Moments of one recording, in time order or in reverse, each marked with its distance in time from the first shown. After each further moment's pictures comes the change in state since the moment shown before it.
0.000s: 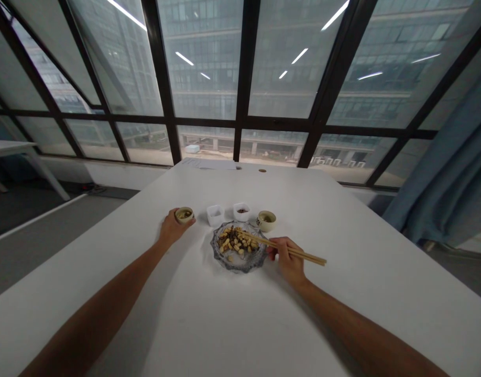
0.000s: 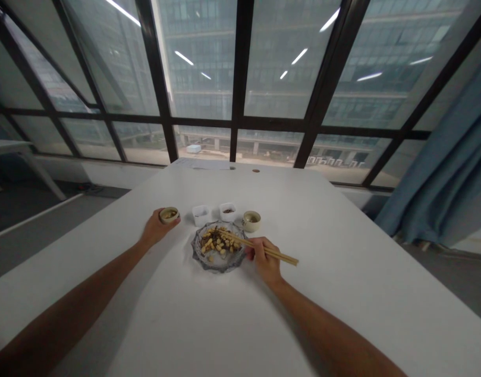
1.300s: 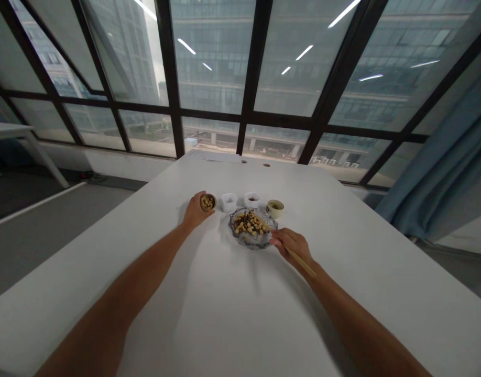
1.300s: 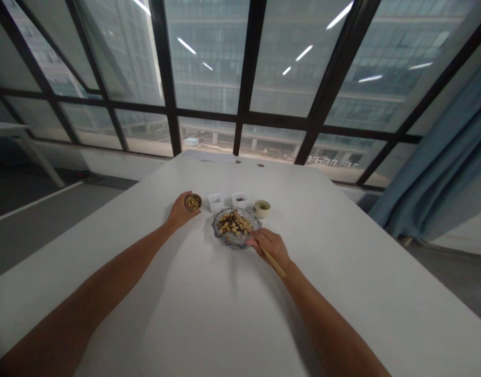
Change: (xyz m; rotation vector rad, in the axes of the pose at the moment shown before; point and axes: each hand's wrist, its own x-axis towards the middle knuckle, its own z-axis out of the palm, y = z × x) left_hand -0.003 0.011 0.010 -0.114 -0.053 0.381; right_hand -0.014 -0.028 -0.002 -0.641 -0.327 -0.534
